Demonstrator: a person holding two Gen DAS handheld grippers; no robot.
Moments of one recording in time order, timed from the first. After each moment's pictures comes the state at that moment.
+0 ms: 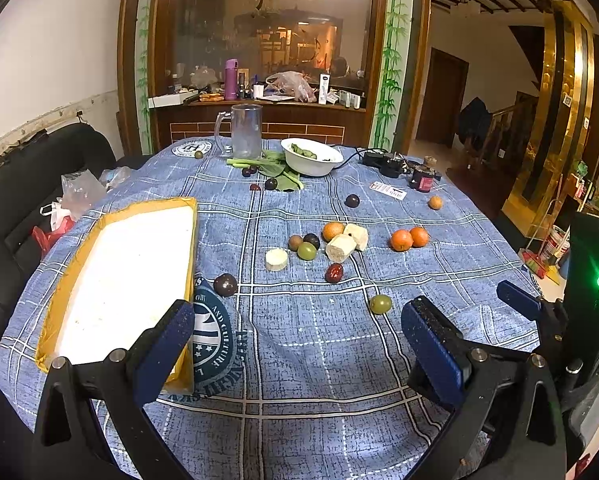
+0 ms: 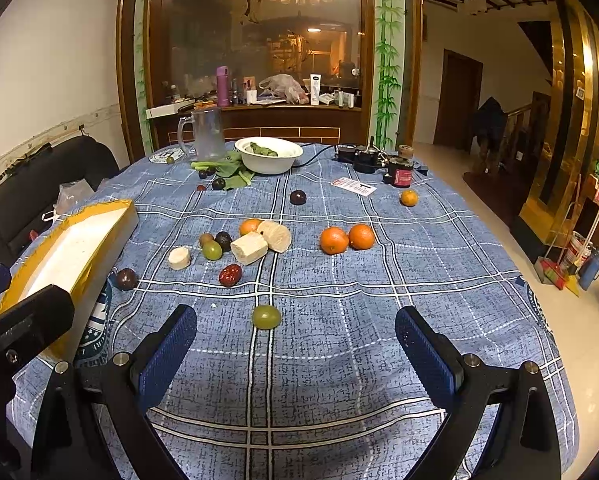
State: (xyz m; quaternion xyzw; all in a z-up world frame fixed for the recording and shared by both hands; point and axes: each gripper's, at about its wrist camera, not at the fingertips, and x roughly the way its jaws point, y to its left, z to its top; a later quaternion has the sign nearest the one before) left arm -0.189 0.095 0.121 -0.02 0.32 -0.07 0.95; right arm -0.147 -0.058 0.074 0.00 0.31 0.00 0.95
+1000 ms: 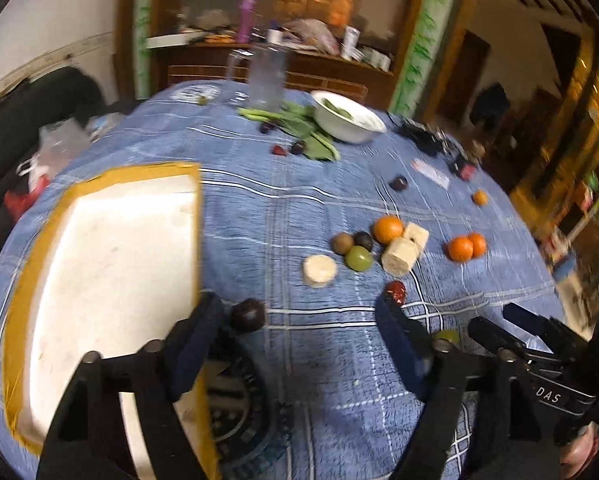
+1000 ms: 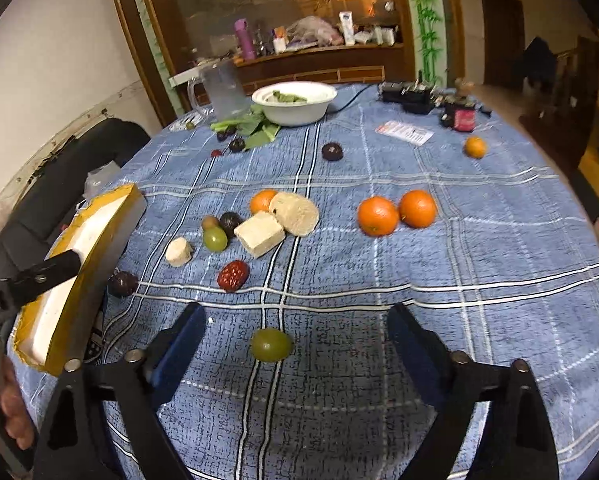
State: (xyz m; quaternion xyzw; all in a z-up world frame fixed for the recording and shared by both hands) left arm -0.061 0.135 0.077 -0.05 0.41 -0.08 0.91; right arm -0.054 -0.090 0.036 0.07 0.41 0.11 0.90
